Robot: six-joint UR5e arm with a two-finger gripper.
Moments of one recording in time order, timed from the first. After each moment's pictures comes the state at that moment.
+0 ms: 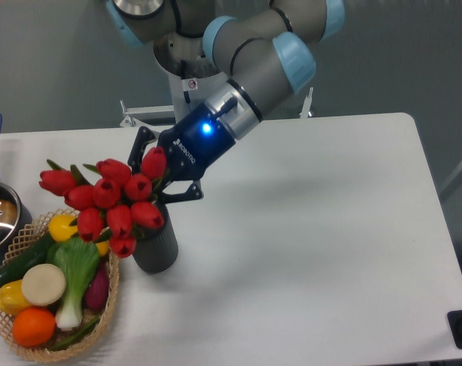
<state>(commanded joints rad) 2.51 -1.77 -1.81 -0.84 0.34 0.91</state>
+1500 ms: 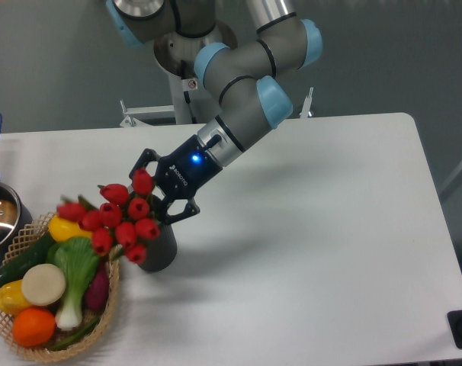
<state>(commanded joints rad) 2.53 -1.77 -2.02 -0.84 0.43 1.12</state>
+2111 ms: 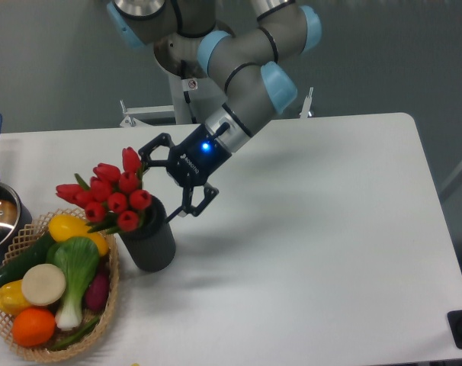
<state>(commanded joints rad) 2.61 -1.66 -2.11 -0.84 0.52 1.12</state>
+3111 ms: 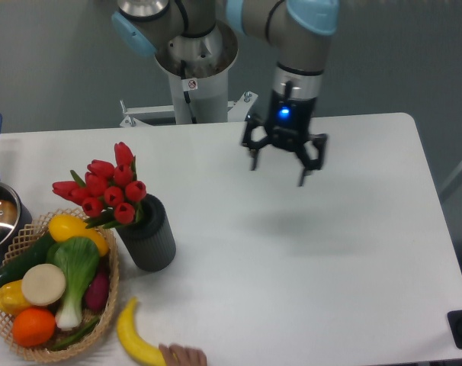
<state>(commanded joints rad) 2.79 -1.66 -1.91 -0.85 1.48 1.20</state>
